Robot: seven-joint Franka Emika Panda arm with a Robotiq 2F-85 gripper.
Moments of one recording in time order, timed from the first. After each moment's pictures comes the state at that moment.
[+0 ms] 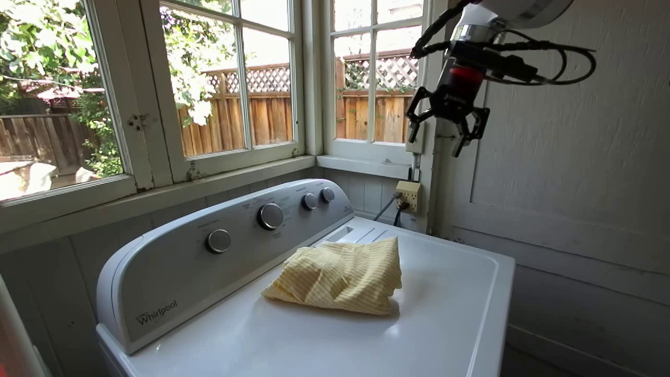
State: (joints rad) arm -0.03 -0.37 -0.02 -2.29 0.31 1.99 0.30
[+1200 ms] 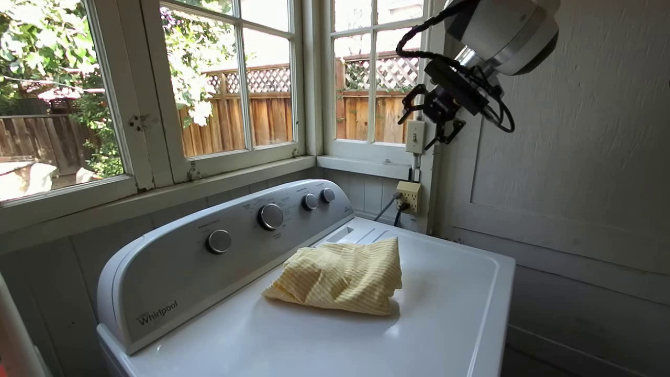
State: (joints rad) arm -0.04 -0.23 -0.05 -2.32 0.70 2.60 0.35
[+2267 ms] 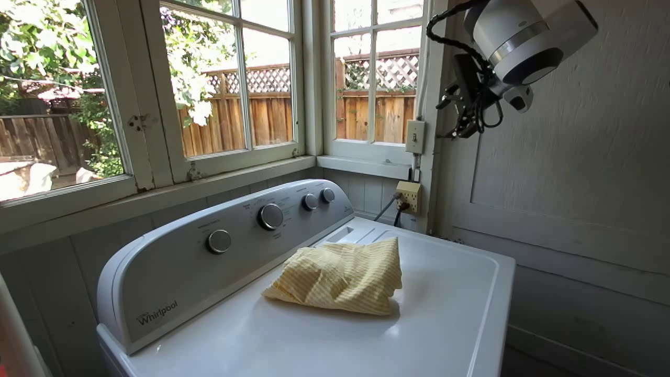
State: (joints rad) arm -0.03 -0.15 -0.15 -2.26 1.21 2.90 0.33
